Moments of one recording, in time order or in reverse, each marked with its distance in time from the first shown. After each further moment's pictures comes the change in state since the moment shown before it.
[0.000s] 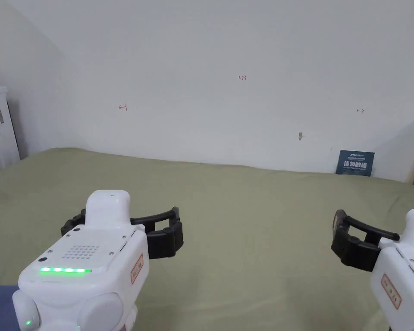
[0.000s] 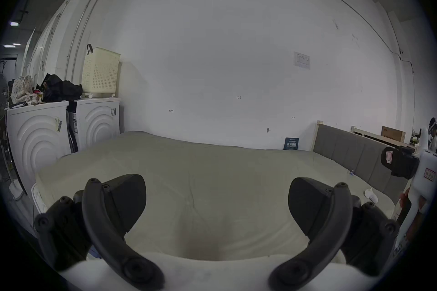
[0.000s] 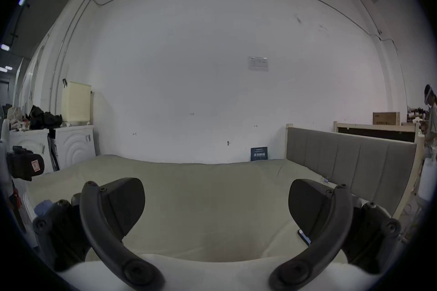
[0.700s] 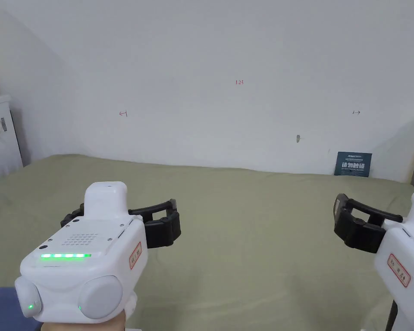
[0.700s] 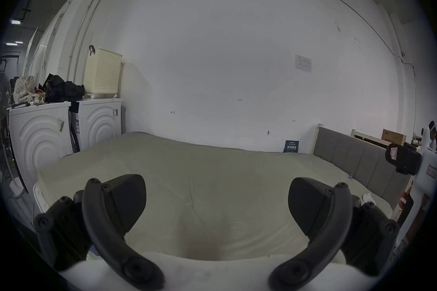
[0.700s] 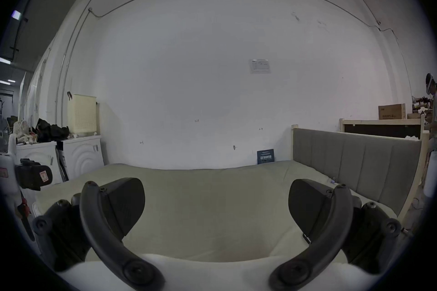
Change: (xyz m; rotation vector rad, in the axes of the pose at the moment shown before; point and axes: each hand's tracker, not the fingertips) left arm 0.009 0.012 0.010 0.005 0.011 0.014; right arm 0.018 0.023 0.006 0.019 0.052 -0.049
